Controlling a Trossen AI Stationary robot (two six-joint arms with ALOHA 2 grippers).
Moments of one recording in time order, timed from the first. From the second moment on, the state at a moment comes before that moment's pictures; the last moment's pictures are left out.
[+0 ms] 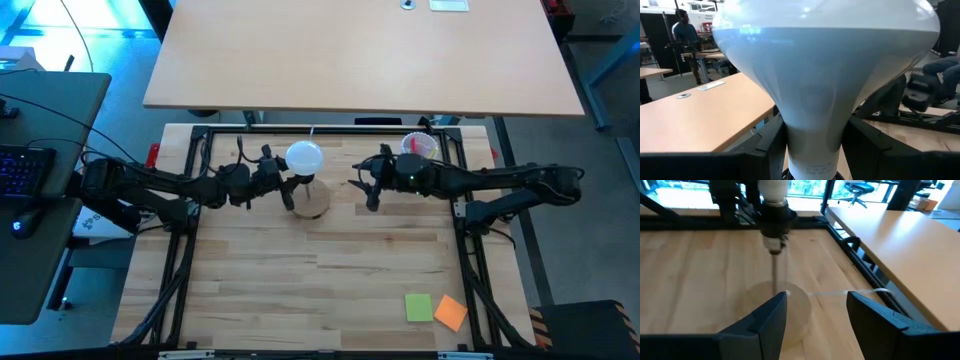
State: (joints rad) left arm 0.06 1.28 0.60 0.71 -0.38 0.06; right arm -0.17 1.22 0.68 0.21 0.14 -0.11
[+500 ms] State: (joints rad) left arm 0.04 1.29 0.60 0.74 -0.41 0.15; right arm -0.18 1.22 0.68 0.35 0.05 -0.08
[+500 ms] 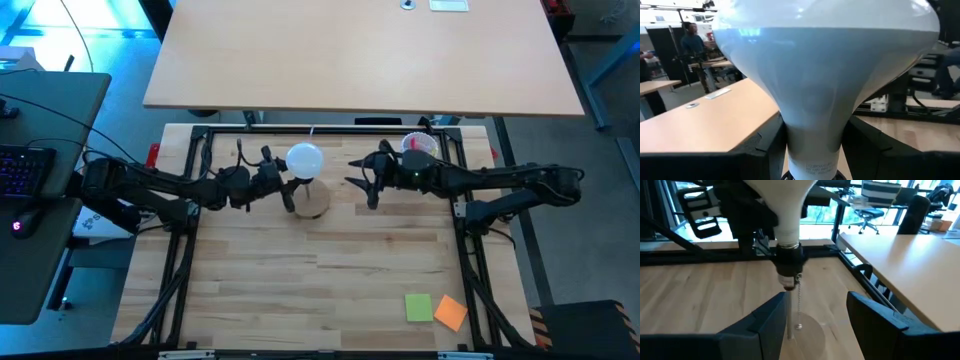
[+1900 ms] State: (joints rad) left arm 0.11 1.29 0.60 0.77 -0.34 0.09; right arm -0.28 1.55 1.10 0.27 -0.34 -0.16
